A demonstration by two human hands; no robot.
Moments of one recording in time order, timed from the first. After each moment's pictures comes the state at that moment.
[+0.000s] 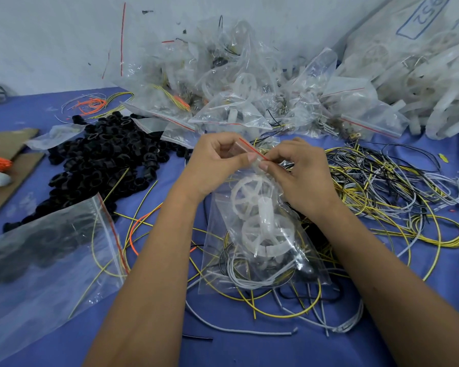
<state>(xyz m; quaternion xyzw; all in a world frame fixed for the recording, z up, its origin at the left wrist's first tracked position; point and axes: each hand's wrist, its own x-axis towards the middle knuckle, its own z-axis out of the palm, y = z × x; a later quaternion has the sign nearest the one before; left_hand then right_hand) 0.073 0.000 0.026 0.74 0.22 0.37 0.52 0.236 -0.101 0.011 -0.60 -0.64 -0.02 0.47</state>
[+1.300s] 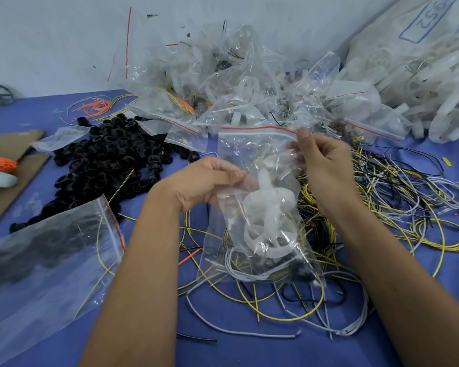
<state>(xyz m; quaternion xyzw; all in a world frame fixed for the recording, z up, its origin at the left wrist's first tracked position) 0.041 0.014 0.018 0.67 0.27 0.13 0.68 0.246 -0.102 0.016 -0.58 -0.41 0.21 0.68</state>
